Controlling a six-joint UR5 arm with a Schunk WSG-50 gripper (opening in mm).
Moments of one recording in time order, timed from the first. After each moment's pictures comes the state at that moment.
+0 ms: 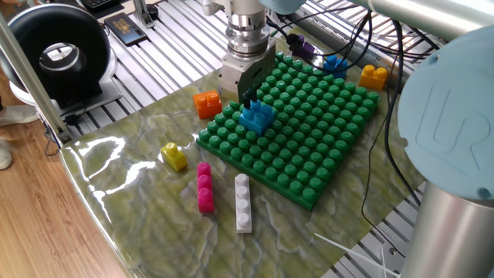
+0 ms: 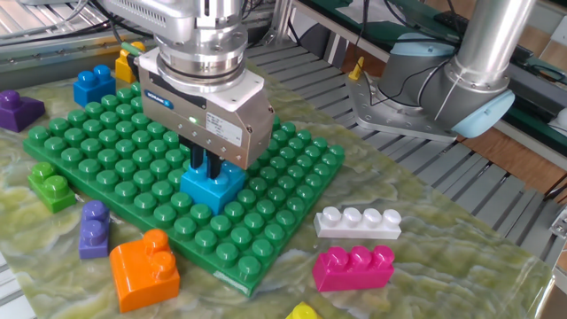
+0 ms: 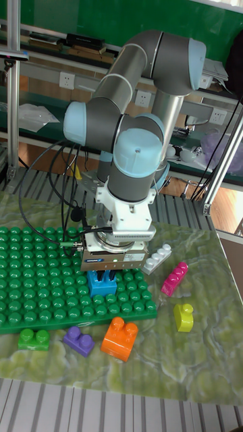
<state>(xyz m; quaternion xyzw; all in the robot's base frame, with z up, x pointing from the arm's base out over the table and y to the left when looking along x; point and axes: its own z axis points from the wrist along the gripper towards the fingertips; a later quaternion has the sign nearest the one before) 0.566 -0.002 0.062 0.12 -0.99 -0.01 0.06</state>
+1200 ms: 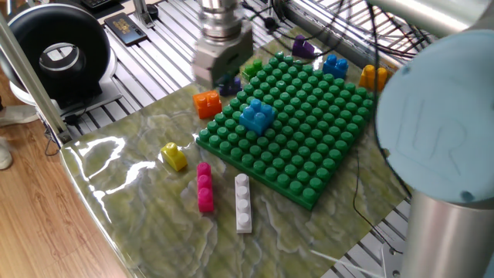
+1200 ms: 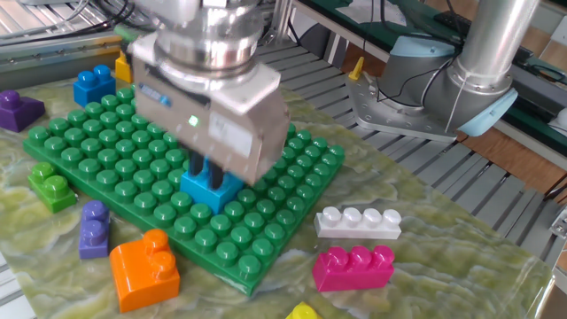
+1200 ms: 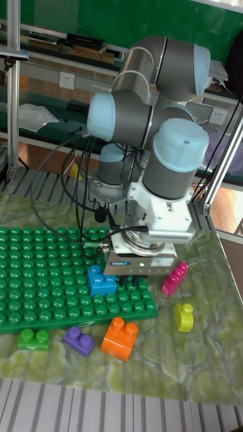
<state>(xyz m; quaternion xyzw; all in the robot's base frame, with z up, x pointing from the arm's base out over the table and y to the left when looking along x) 0.623 0.053 0.096 0.10 -0.99 0.01 0.04</state>
